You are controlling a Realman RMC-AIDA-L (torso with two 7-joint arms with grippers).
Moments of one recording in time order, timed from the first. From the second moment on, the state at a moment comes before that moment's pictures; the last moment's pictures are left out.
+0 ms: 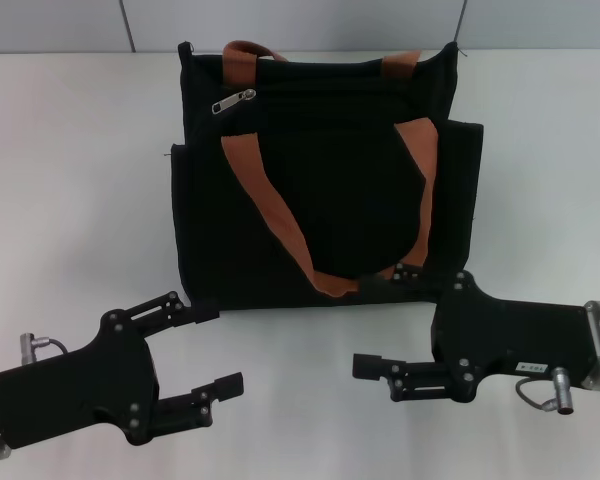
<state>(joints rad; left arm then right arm) -0.27 -2.06 0.81 0.40 1.77 1.81 -0.80 0.62 2.08 0.19 -0.22 -2.80 -1.82 0.77</state>
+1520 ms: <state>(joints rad) -0.45 -2.07 0.44 0.22 1.77 1.46 -0.74 0.55 2.09 0.18 -0.03 -2.79 -1.69 0.73</state>
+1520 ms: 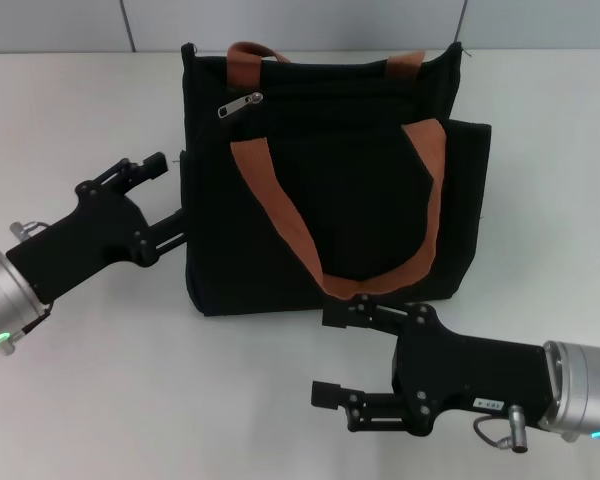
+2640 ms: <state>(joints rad) -0.48 -2.08 0.39 0.12 1.58 1.57 -0.74 0.53 2.09 0.18 -0.02 -2.79 -1.70 0.72</state>
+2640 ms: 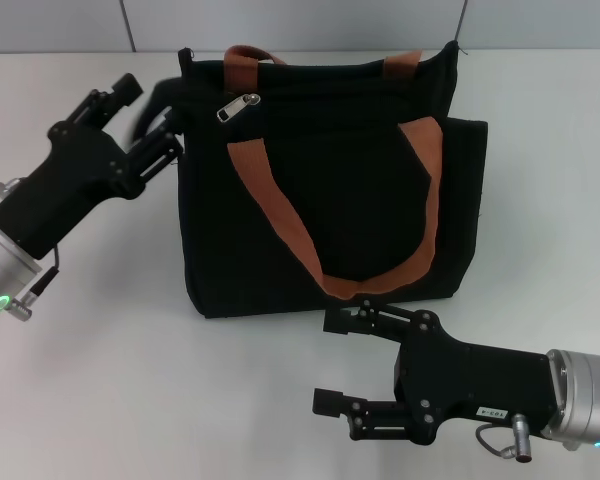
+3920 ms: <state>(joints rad) -0.52 -2.07 0.44 0.11 1.58 1.53 -0.92 0.52 2.09 0.23 -0.01 -2.79 -1.75 0.62</state>
